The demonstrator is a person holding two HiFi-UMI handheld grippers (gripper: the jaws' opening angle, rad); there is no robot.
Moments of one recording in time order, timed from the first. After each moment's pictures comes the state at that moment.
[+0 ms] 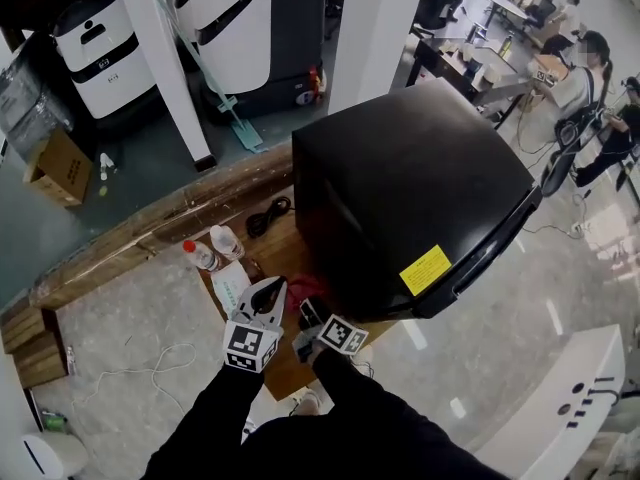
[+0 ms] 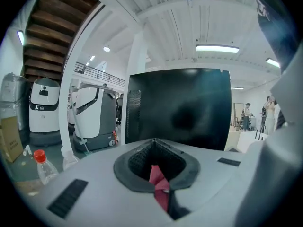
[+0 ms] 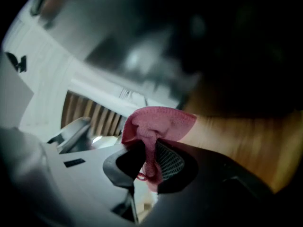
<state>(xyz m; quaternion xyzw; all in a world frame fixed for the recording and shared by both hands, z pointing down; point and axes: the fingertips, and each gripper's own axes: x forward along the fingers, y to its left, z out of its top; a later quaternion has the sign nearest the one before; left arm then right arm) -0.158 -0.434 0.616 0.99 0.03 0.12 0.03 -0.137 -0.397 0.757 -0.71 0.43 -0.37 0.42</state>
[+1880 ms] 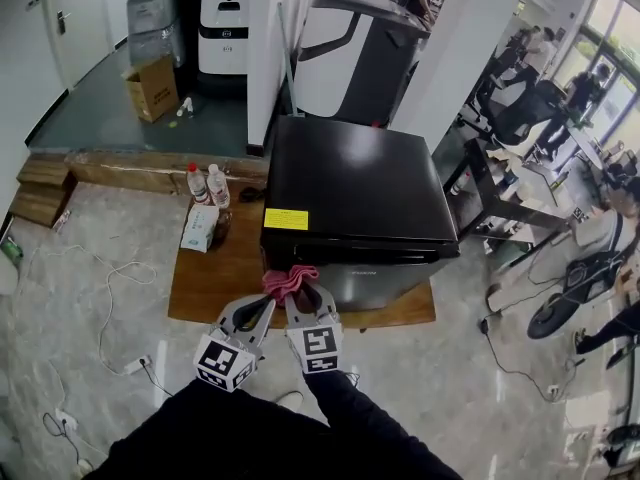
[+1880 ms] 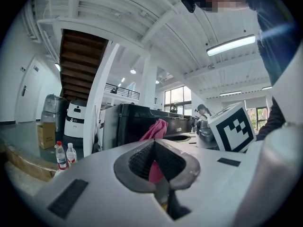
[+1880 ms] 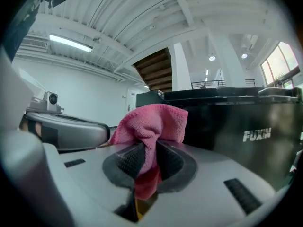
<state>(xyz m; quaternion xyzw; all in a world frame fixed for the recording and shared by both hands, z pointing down) -0.130 -0.075 0.473 0.98 -0.19 0.02 0.04 -0.078 -0.106 0.494 -0.68 0.73 -0.03 -0.08</state>
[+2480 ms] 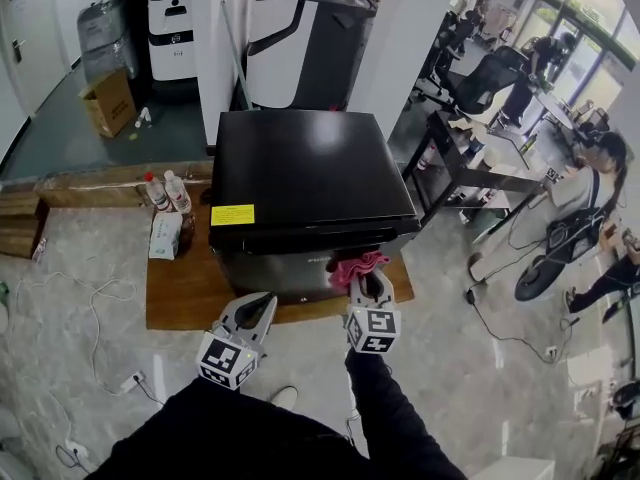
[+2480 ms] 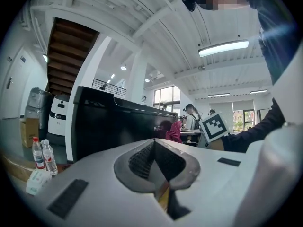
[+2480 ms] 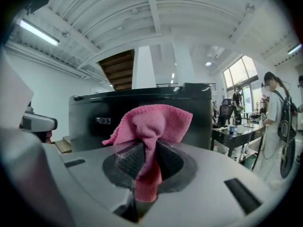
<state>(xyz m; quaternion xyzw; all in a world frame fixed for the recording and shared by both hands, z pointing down) -0.042 -0.031 0.488 0.99 -0.12 0.02 0.04 0.155 0.002 0.512 -0.81 0.57 -0.06 -0.05</state>
